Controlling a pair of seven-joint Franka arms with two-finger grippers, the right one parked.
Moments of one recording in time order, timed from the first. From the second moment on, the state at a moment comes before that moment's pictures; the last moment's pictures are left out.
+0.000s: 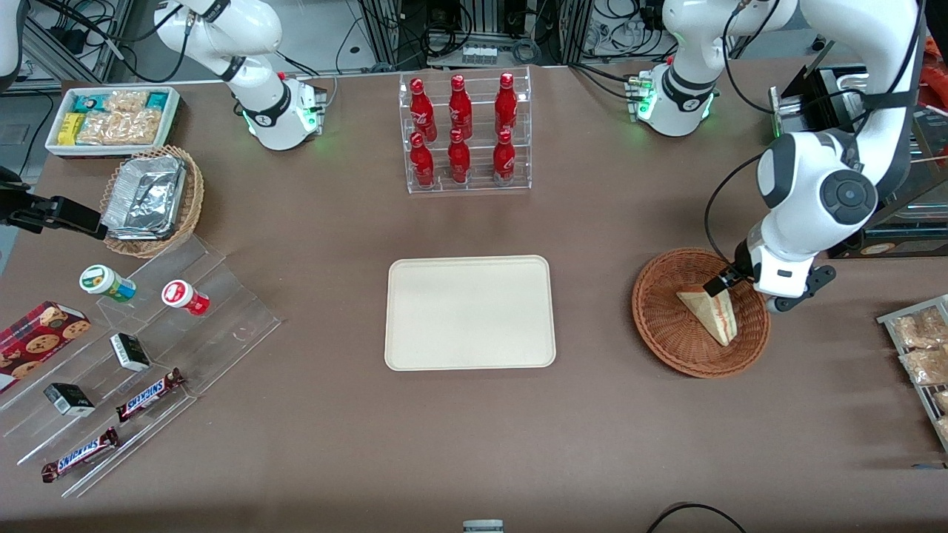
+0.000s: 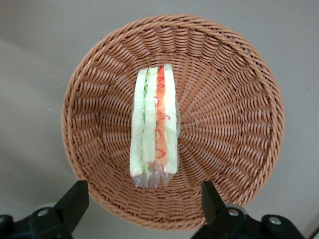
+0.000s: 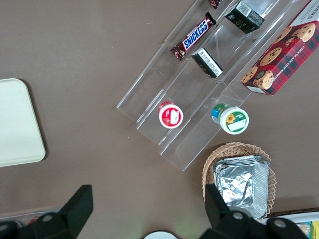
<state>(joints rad) 0.00 0.13 -0.08 -2.20 0.02 2.29 -0.66</state>
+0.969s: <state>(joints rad) 0.00 0.29 -0.07 -2.20 0.02 2.44 -0.69</state>
